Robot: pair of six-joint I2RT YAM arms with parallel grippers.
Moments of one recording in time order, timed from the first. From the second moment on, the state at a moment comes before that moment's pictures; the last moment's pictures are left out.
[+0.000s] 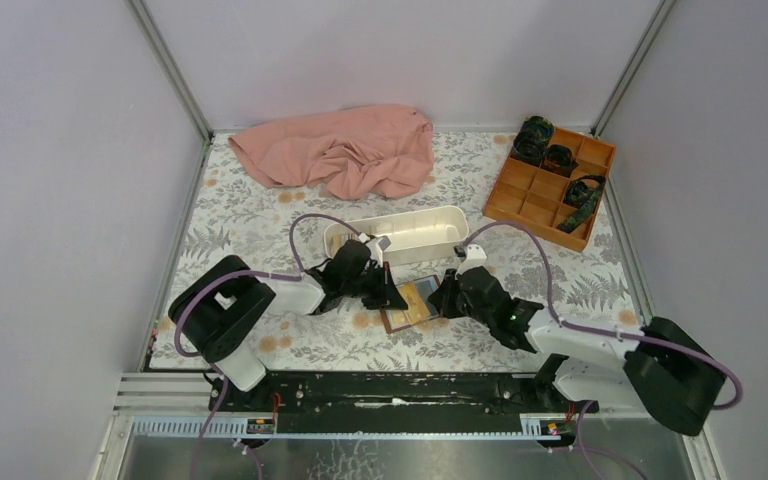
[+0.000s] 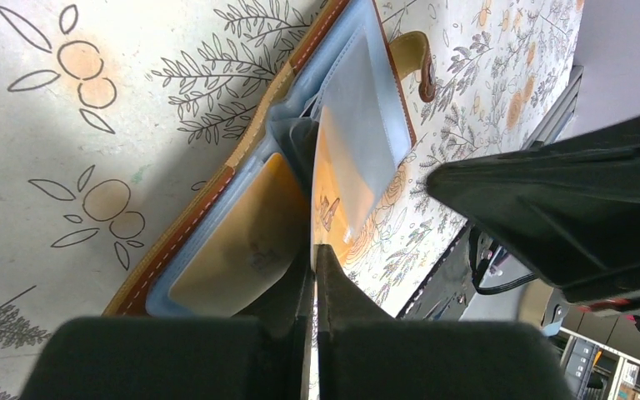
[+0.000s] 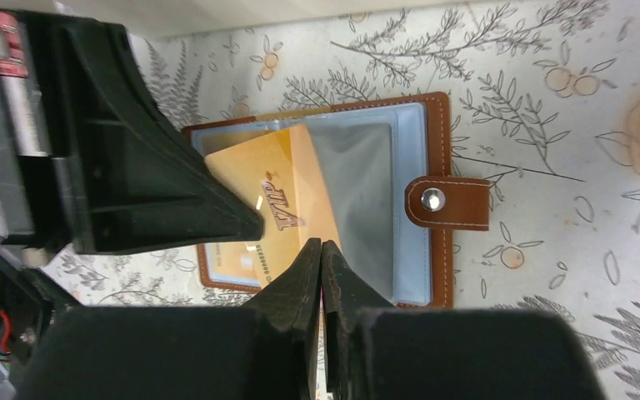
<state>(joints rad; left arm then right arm) -0.72 1.64 0.58 0.36 0.45 -0.83 0.85 1.08 0.33 0.17 0.14 0.69</state>
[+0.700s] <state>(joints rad) -0.65 1.50 0.46 0.32 0.57 -0.81 0.72 1.33 0.28 0.43 0.01 0.75</state>
